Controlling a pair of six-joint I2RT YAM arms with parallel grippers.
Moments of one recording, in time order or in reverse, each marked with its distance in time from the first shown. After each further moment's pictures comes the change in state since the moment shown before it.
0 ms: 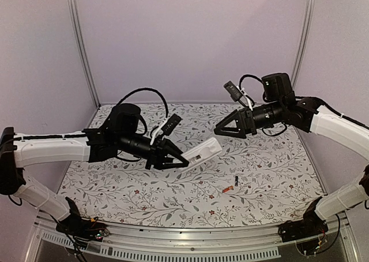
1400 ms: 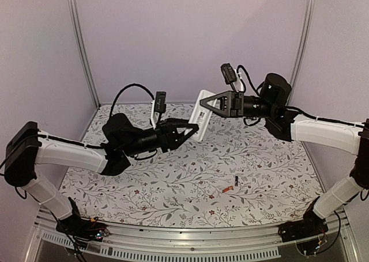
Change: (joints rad) left arm -0.060 0.159 -0.150 1.040 -0.431 -0.527; right arm 0.005 0.131 -0.132 1.008 -0.022 0.656
